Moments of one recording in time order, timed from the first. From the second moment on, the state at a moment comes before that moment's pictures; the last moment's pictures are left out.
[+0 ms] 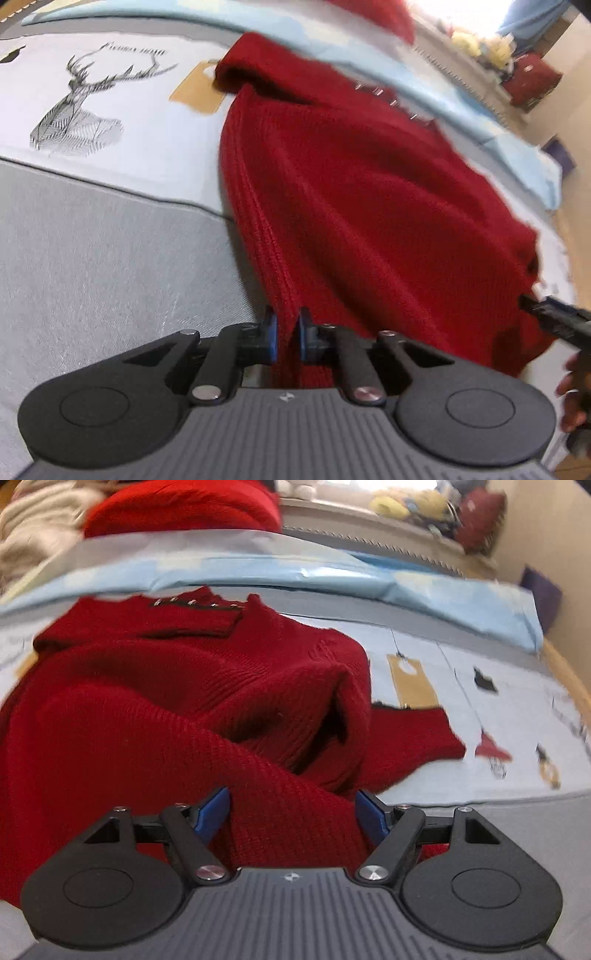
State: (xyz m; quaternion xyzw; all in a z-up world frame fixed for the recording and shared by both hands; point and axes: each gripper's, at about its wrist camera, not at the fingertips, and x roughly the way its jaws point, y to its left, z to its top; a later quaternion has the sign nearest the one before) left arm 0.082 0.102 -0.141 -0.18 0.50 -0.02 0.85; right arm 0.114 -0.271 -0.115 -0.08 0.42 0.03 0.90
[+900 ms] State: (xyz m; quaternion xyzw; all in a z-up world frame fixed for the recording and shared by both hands) left arm 0.020 0.196 -0.073 -0.12 0.44 0.05 0.89; right arm 0.075 -0.332 -0.076 0.13 0.45 0.02 0.88
